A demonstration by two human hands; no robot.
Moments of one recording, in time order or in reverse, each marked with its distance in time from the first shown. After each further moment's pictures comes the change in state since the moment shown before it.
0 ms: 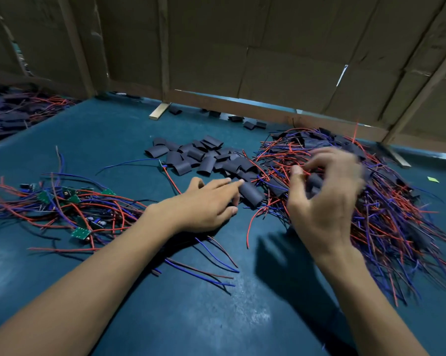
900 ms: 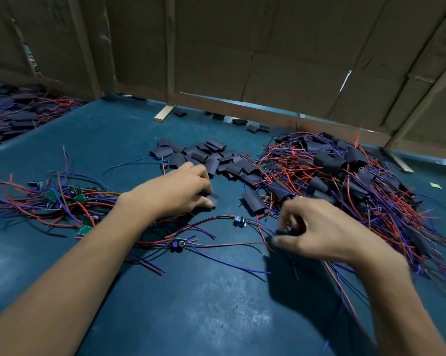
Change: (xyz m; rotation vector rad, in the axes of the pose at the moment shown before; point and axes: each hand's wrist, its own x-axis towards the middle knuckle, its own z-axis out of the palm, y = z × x) left_hand -0.027 -0.037 -0.035 -0.004 0.032 -0.116; right_hand 0.014 0.015 -0.028 -0.149 -1.154 0.083
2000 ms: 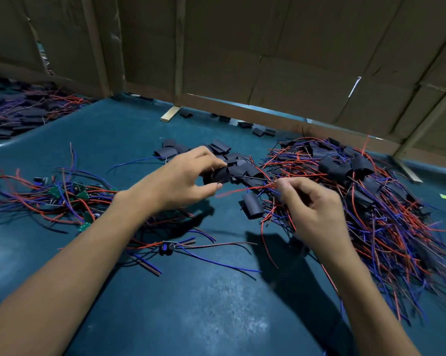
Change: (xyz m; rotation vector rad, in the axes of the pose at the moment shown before) left_hand -0.010 0.009 -0.014 -0.273 0.463 0.192; right_hand 0.024 -0.011 0.027 0.642 0.659 -0.121
